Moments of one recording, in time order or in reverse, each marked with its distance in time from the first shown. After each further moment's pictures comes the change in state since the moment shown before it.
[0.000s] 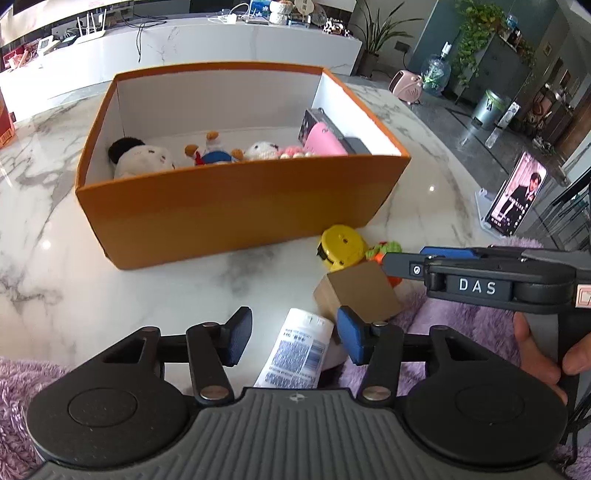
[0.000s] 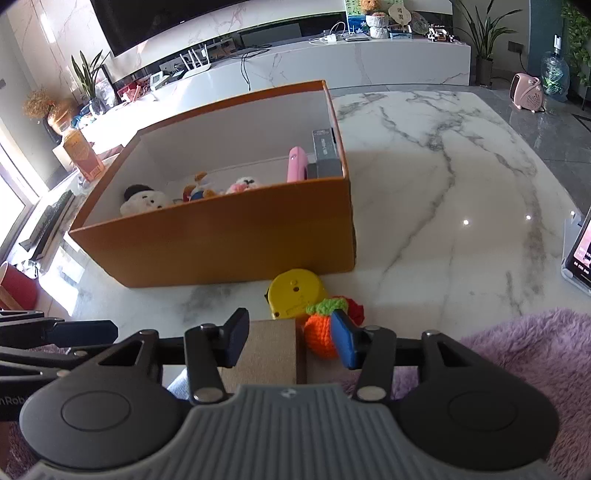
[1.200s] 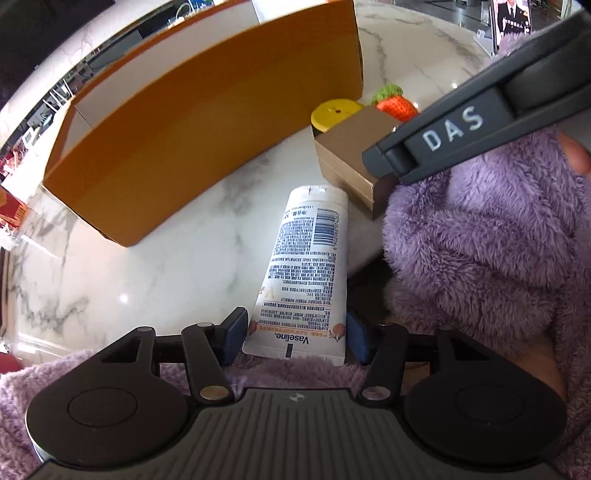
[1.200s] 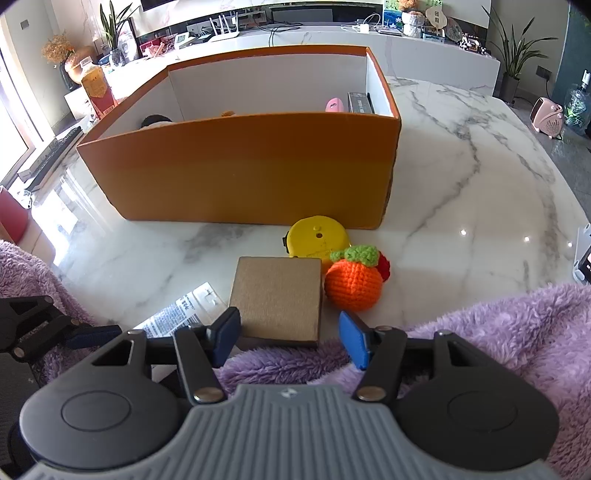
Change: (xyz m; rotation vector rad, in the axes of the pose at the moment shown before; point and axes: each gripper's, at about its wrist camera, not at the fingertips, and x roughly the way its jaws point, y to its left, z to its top) left arm 0.014 -0.034 -0.081 0.405 0.095 0.282; right arm 0.019 0.022 -0.036 -0.152 0.052 -0.030
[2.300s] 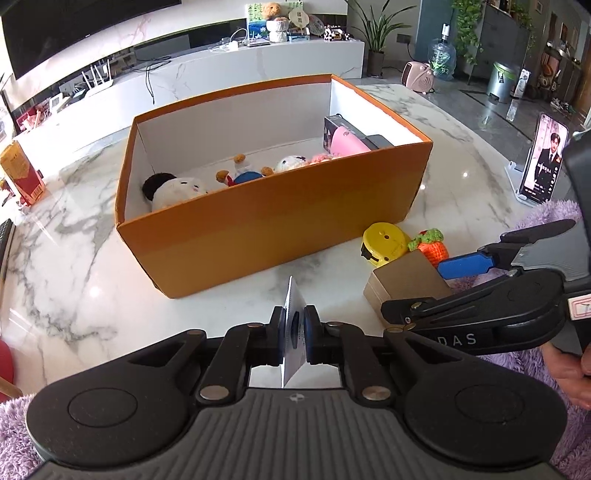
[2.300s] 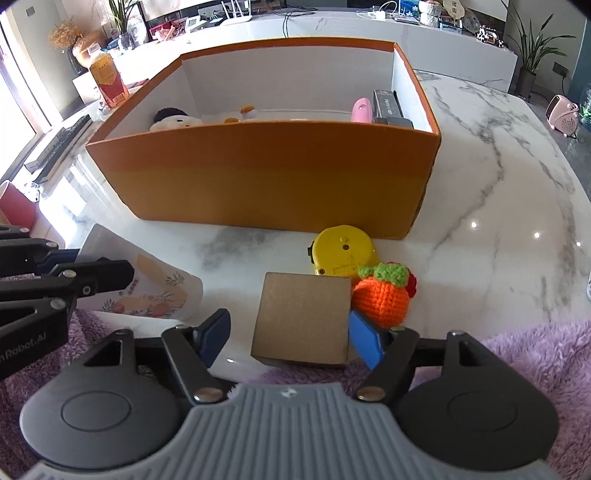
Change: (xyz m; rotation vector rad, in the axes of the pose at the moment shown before) left arm -0.021 0.069 0.056 -0.265 -0.142 -0.095; right arm 0.011 0.013 0.026 -0.024 0.078 0.022
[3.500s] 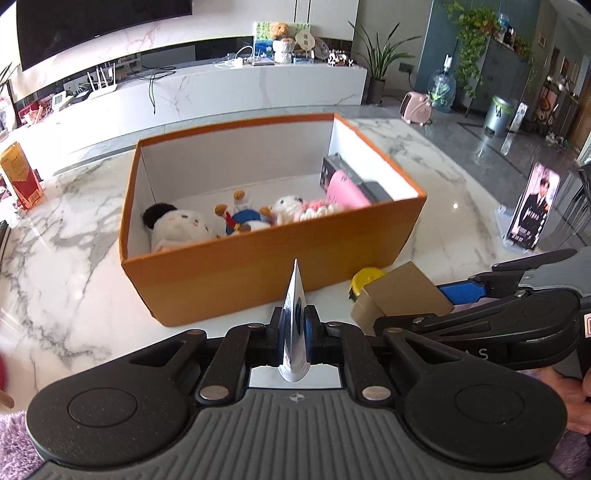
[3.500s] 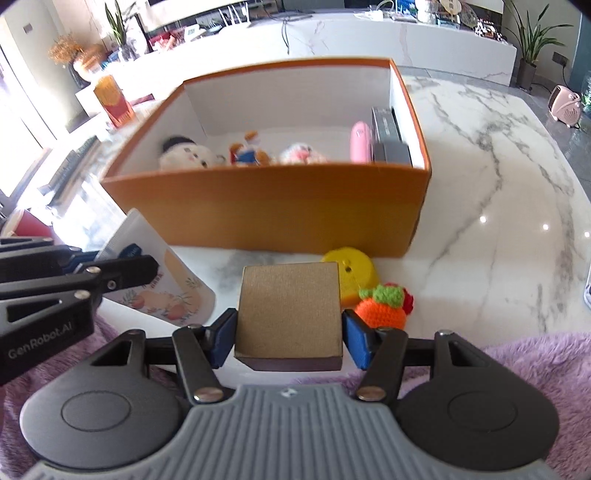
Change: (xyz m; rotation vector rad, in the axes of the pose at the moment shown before) left arm -0.021 0.011 0.026 -0.071 -0.078 -0.063; right arm -0.031 -0.004 0.021 0.041 -0.031 0.061
